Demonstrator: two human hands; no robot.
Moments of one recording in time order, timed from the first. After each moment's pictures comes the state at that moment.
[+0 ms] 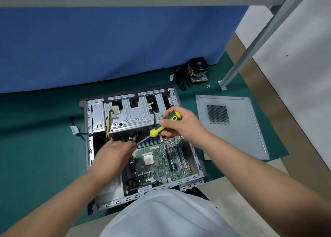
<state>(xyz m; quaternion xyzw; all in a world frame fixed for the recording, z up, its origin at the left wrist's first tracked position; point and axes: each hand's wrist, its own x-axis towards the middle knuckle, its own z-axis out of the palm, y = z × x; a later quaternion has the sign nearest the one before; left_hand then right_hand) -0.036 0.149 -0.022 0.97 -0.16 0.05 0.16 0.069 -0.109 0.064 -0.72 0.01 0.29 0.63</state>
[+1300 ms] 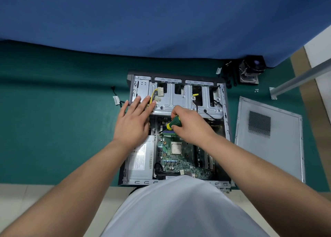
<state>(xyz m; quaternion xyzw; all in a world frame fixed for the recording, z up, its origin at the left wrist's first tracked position) -0.028 0.196 -0.044 0.99 0.05 0.04 0.11 0.067 -0.012 0.023 -0.90 -0.33 0.22 0.19</state>
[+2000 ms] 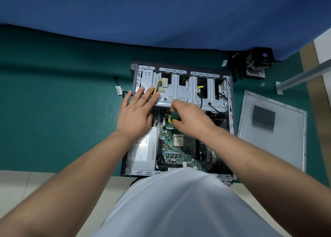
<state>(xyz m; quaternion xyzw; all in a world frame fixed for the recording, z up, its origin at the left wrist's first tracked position) -0.028 0.196 -0.045 0.99 0.06 0.05 0.11 0.063 0.002 0.018 -0.90 -0.36 0.22 0.14</state>
